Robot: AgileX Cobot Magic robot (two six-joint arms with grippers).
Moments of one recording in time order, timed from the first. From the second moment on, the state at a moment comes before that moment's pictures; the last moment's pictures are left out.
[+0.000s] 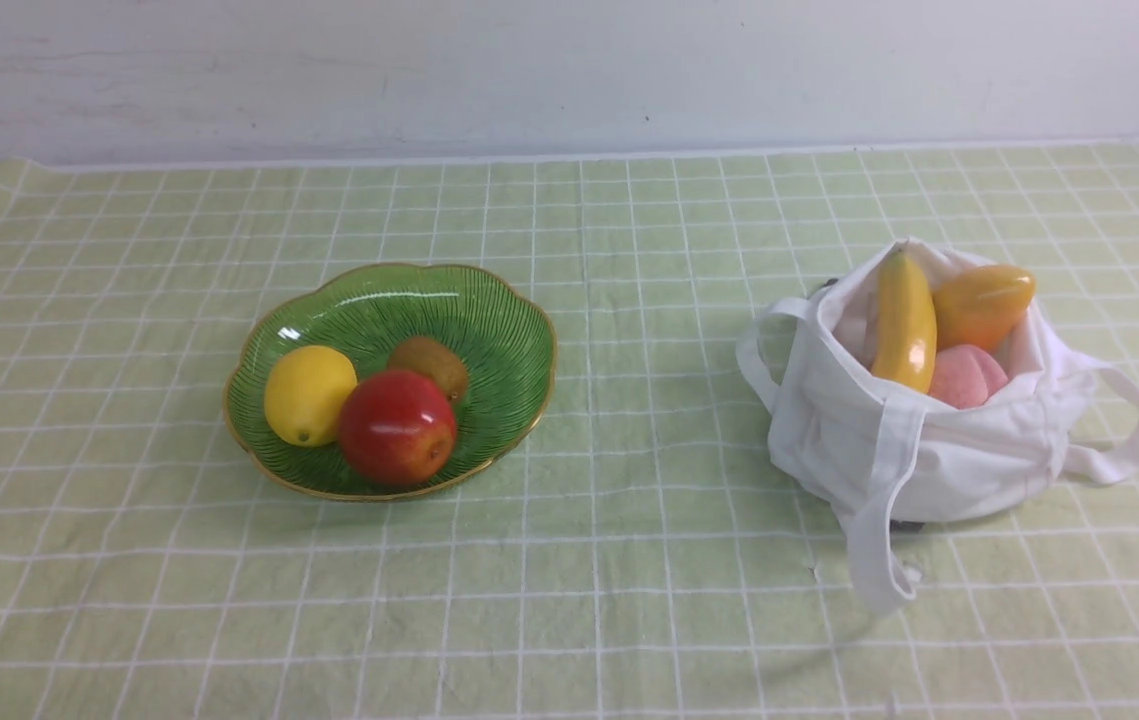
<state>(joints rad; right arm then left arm) -0.04 -0.01 0.03 0.14 -0.14 0.31 -0.07 -0.01 0.02 0.02 0.39 0.04</state>
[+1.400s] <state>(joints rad) -0.01 1.57 -1.30 0.51 0.86 -0.21 -0.07 -0.01 0.02 0.02 0.39 0.04</state>
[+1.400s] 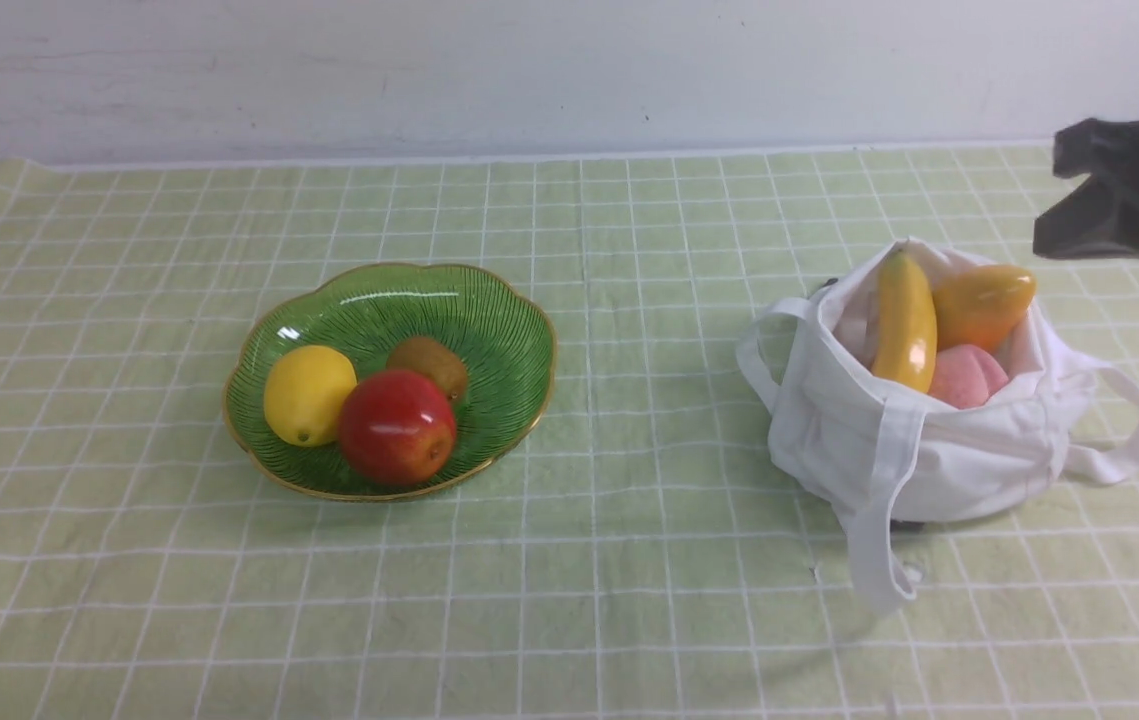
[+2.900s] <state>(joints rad) 0.08 1.71 -1.31 0.48 0.60 -0.16 -0.07 -0.01 0.02 0.02 0.39 0.04</state>
